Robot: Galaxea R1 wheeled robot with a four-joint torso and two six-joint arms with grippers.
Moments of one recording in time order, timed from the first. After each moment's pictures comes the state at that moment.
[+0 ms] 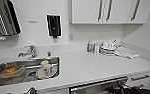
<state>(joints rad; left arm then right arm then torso) 0.57 1.81 -0.83 -0.05 0.33 -0.04 -0.63 2.27 -1.57 0.01 -0.33 1.07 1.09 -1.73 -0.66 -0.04</state>
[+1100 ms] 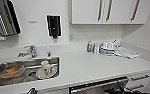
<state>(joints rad) 0.57 1.81 -0.83 -0.05 0.33 -0.03 -0.68 2.26 -1.56 0.01 -0.23 1.04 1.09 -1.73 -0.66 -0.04</state>
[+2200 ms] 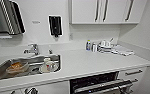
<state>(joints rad) 0.58 1.83 -0.85 -0.05 0.33 -0.03 -0.73 2.28 -1.60 0.01 -0.30 1.05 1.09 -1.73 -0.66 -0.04</state>
